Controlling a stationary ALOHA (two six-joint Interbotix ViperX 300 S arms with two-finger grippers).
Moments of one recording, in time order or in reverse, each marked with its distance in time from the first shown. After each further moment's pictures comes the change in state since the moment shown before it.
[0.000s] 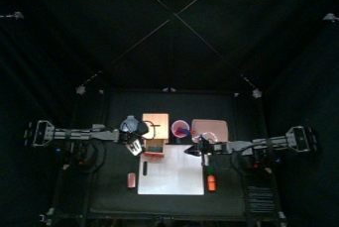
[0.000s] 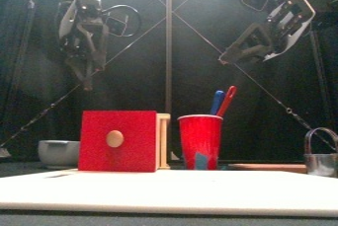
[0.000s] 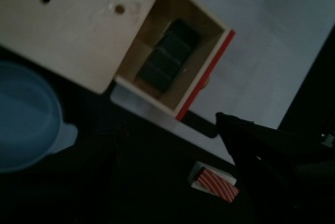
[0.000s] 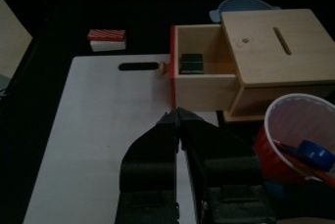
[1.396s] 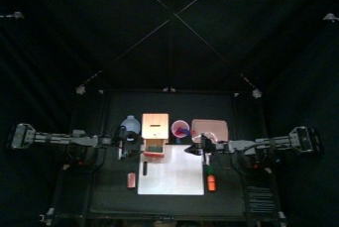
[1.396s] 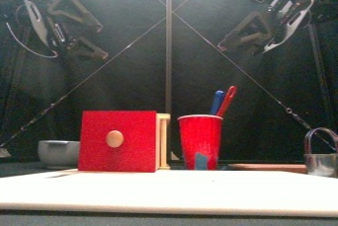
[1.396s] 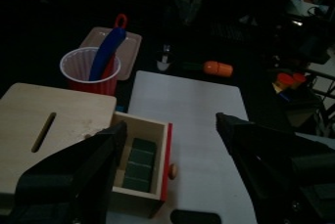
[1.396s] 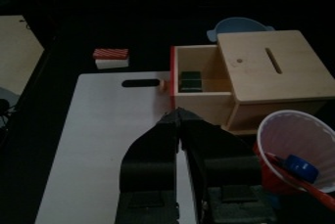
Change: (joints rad) left arm 0.067 -0.331 0.465 -0.087 -1.083 0.637; right arm 0.011 -0.055 -0.026 0.009 0.008 0.000
